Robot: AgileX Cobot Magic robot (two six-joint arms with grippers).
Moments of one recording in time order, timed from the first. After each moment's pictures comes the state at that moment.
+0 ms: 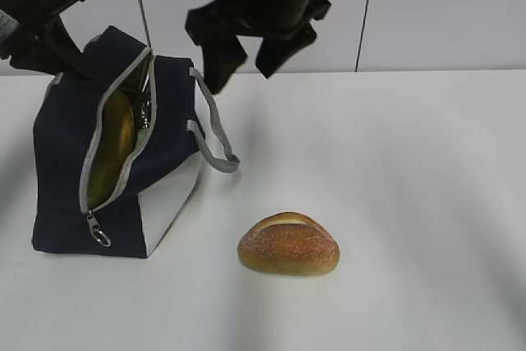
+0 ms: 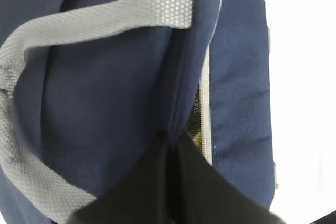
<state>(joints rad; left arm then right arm) -0.03 1.72 -1.48 -0.53 1.08 0.09 0.55 2.00 -2.00 0.14 1.25 -0.14</state>
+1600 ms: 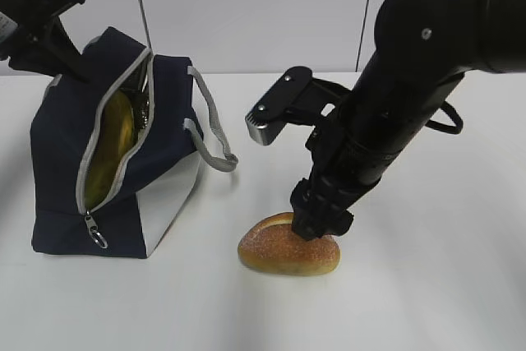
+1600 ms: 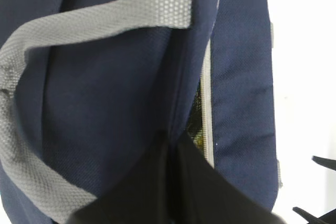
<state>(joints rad) -0.03 1.72 -1.48 -0.52 1.09 0.10 0.55 1.71 -1.18 0.10 0.81 -0.61</state>
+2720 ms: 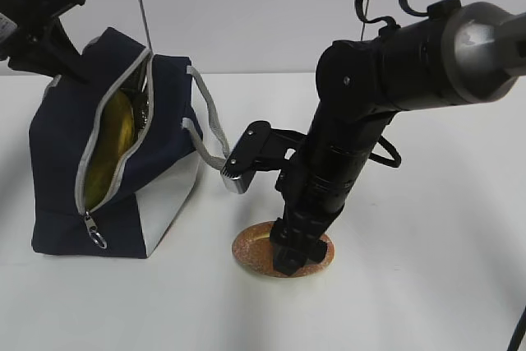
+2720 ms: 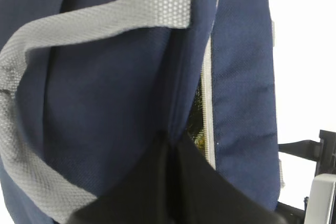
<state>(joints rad) -0.03 1.72 -1.48 -0.52 1.09 0.11 0.55 1.95 -1.28 0.20 0.82 -0.85</state>
